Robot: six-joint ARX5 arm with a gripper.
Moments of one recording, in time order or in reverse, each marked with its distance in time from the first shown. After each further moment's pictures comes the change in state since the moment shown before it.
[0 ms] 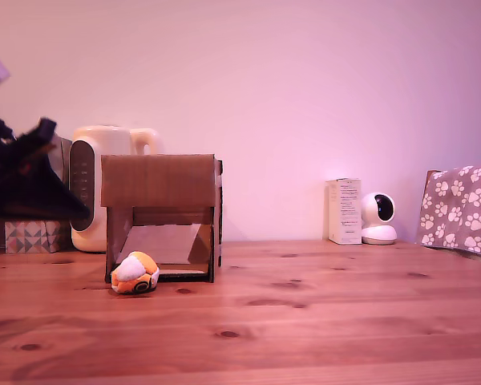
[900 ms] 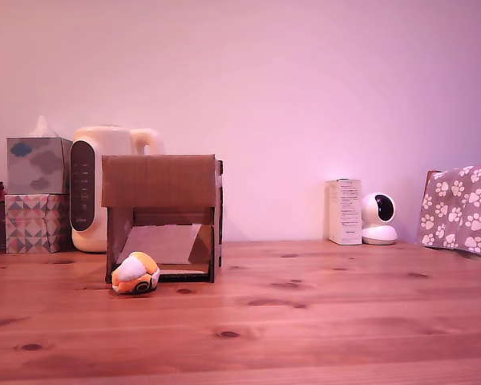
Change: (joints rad) arm 0.104 -0.789 -0.017 -0.583 -0.051 -0.033
